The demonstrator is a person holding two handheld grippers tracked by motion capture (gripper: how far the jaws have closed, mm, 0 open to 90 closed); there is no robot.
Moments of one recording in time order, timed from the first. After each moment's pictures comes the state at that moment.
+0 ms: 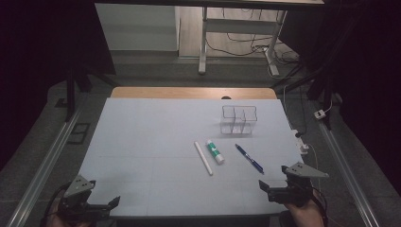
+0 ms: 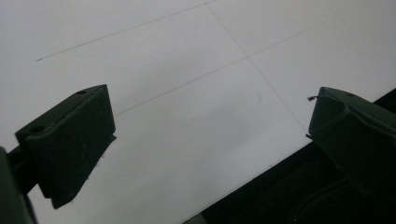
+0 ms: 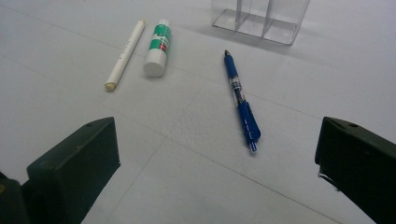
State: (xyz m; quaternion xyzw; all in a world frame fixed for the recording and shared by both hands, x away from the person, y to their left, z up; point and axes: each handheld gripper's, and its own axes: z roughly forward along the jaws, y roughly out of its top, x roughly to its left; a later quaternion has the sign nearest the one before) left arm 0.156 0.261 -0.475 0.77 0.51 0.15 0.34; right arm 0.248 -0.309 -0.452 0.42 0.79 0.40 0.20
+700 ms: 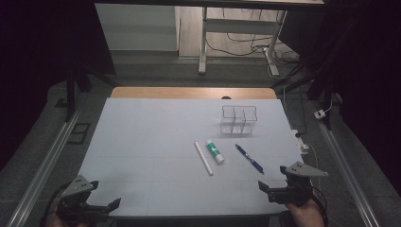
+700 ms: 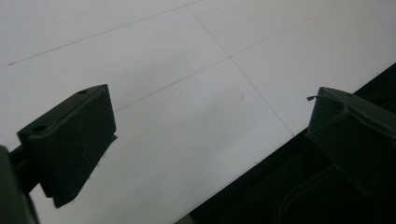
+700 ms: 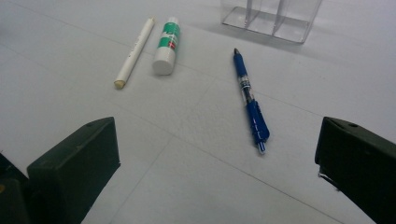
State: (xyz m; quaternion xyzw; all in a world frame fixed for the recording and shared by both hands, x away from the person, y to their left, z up) left arm 0.157 0.262 -0.475 0.78 0.49 0.13 0.36; right arm 0.250 -0.310 -0.453 0.41 0.79 0.41 0.19
